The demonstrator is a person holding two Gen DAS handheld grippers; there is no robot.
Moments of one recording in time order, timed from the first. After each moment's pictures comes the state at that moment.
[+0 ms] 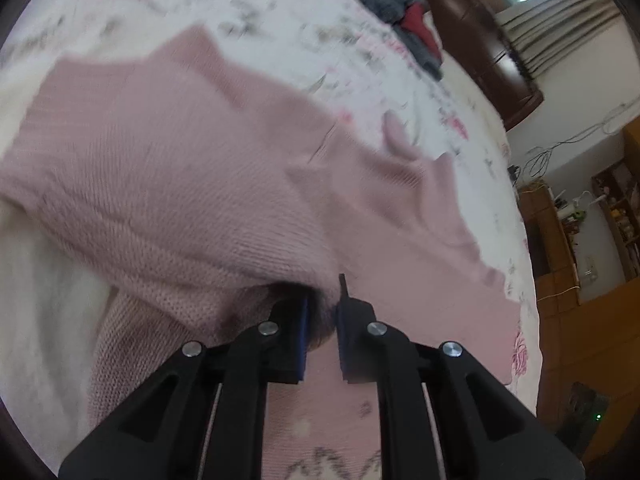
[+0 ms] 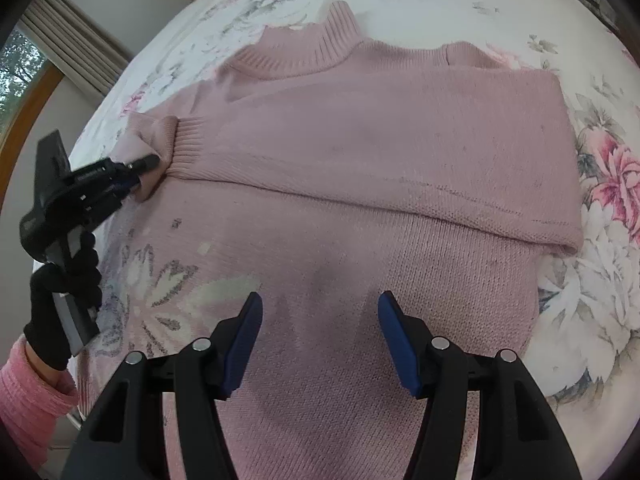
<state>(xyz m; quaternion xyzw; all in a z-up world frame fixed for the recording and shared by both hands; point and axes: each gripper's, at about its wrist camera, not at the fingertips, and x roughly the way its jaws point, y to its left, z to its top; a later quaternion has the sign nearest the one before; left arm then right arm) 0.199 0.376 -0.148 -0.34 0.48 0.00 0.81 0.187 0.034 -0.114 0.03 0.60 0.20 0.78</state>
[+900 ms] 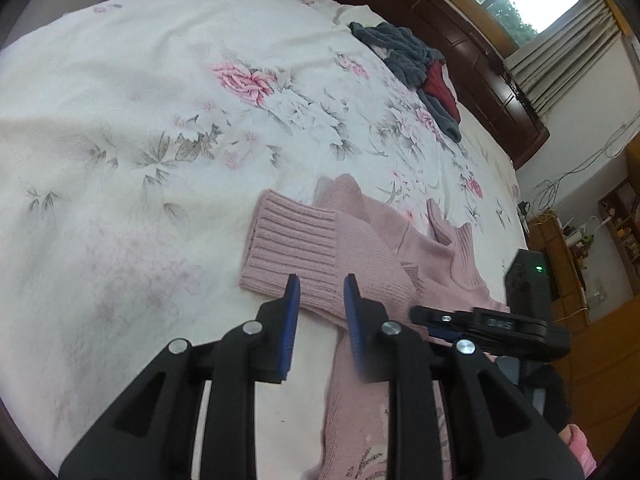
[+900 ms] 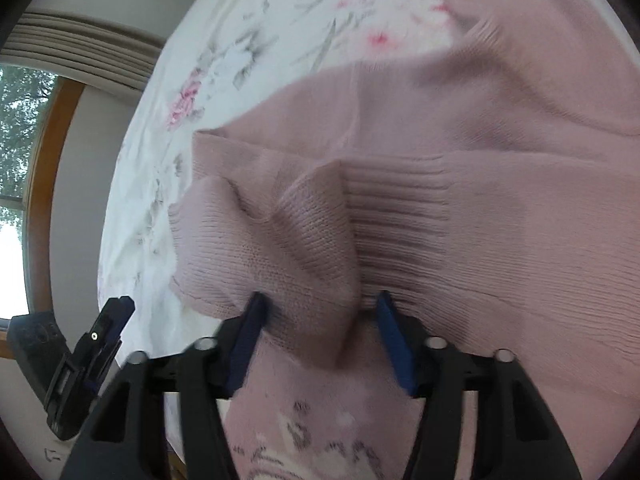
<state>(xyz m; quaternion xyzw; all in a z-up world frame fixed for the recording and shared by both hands) 0.123 0.512 -0.065 -0.32 0.43 0.05 0.84 0.300 0.265 -0.147 0.12 0.67 0.29 0.67</state>
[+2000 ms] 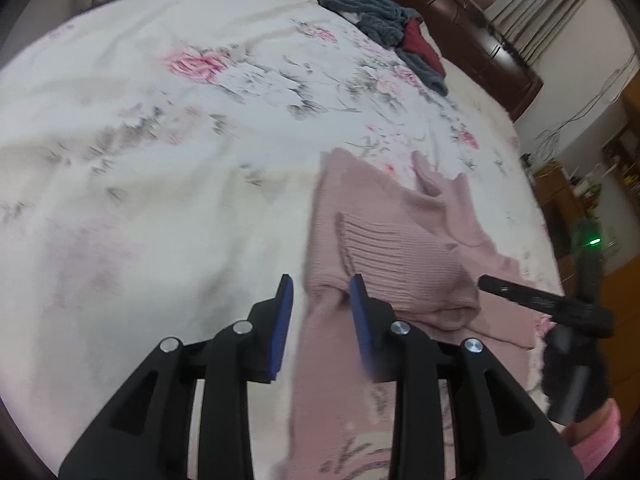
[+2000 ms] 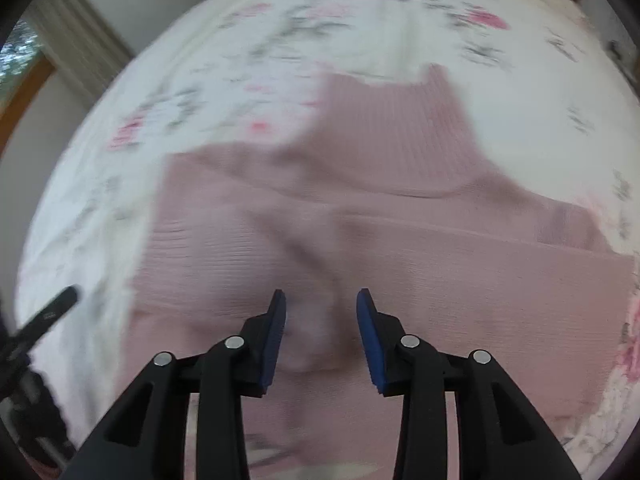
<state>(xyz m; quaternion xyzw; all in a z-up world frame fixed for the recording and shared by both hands) 0.140 0.458 -0.071 -0.25 0.47 0.03 0.85 0.282 0.182 -0.082 -0.01 0.58 0.21 0.79</state>
